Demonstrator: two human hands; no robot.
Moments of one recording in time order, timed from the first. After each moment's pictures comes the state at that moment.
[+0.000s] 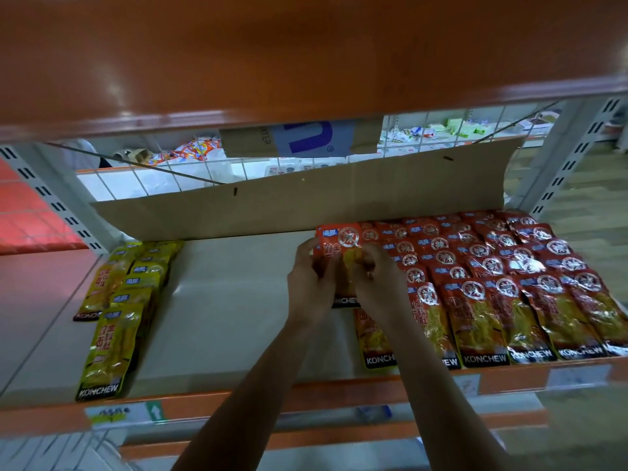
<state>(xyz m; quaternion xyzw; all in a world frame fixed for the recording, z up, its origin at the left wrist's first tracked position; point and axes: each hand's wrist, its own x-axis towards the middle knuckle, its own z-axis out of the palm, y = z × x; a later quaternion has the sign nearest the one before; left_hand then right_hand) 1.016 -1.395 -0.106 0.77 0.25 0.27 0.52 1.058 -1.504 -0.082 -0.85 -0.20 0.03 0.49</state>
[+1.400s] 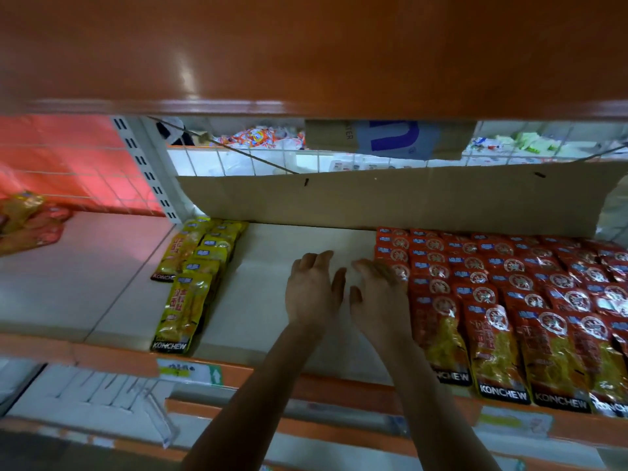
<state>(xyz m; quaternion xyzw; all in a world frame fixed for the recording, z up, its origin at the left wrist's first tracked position) 0.961 -1.338 -0.111 0.90 0.31 0.25 0.18 1.013 -1.440 -0.095 -0.89 -0.34 -0.02 0.30</state>
